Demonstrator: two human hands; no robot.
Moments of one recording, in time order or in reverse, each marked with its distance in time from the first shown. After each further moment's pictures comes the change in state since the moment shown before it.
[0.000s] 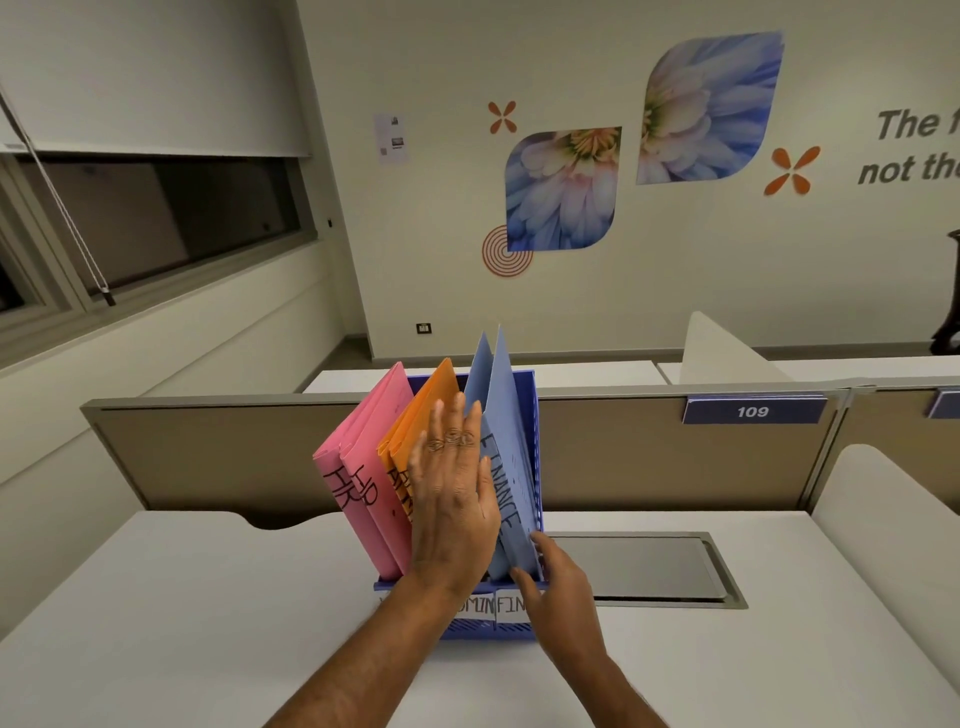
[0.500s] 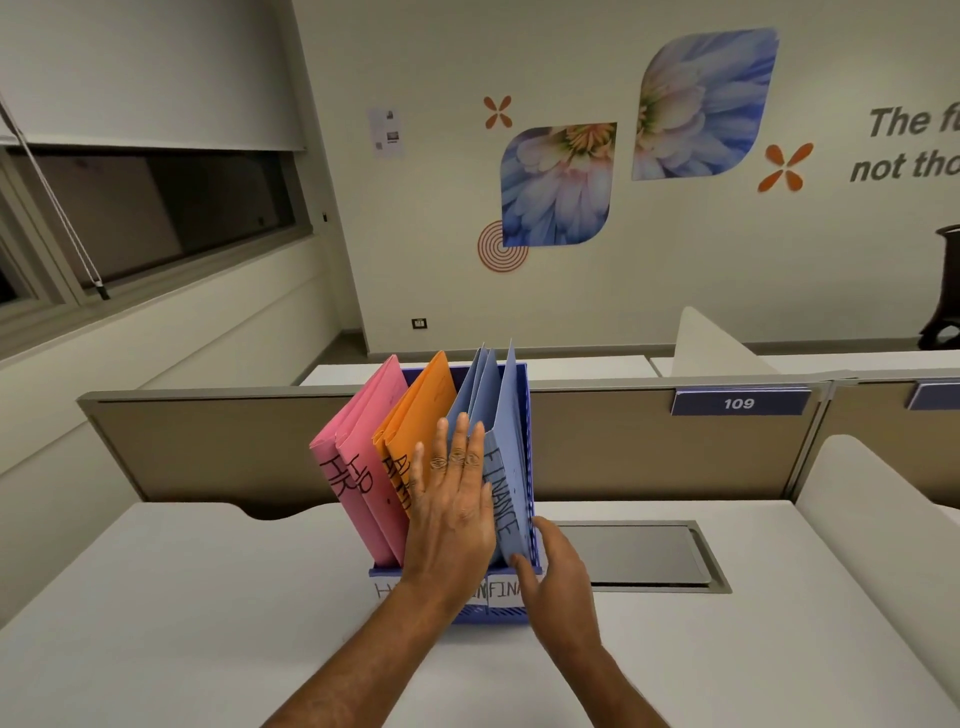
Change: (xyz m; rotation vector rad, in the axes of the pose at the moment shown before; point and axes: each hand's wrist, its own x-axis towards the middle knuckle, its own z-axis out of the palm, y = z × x) left_hand -0.024 0.001 -0.003 0.225 -0.151 0.078; right_hand -0.013 -0.010 -0.014 -0.052 0.061 -0.042
